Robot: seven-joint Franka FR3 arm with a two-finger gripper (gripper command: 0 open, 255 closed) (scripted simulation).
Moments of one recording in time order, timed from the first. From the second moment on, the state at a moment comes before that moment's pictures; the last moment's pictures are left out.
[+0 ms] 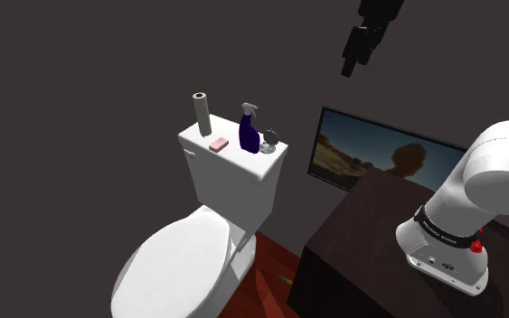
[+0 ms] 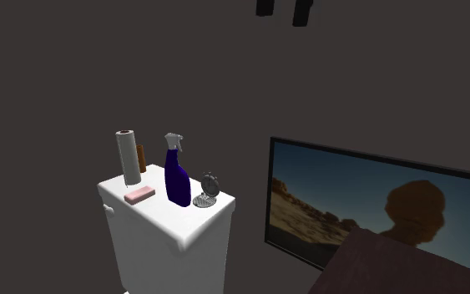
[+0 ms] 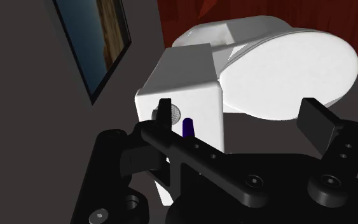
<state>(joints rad) 0.00 -0.77 0.06 -2.36 0.02 1.70 0.00</state>
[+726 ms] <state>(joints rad) -0.02 -0.54 0.02 -2.42 -0.01 2.00 -0.06</state>
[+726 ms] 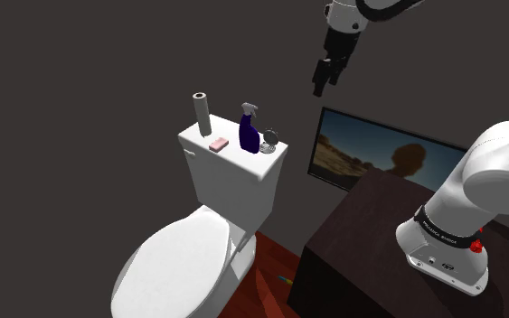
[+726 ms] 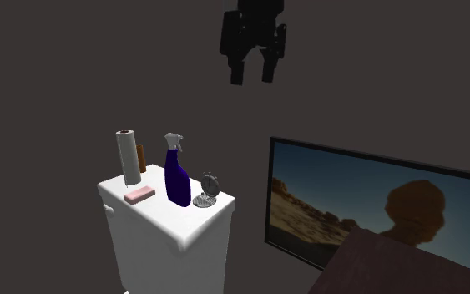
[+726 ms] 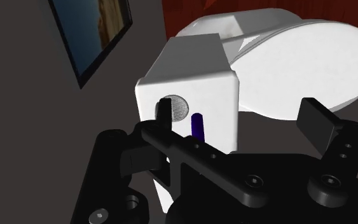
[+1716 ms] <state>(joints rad) -0.04 0.02 -0.04 -2.27 -0.01 2.40 -0.18</state>
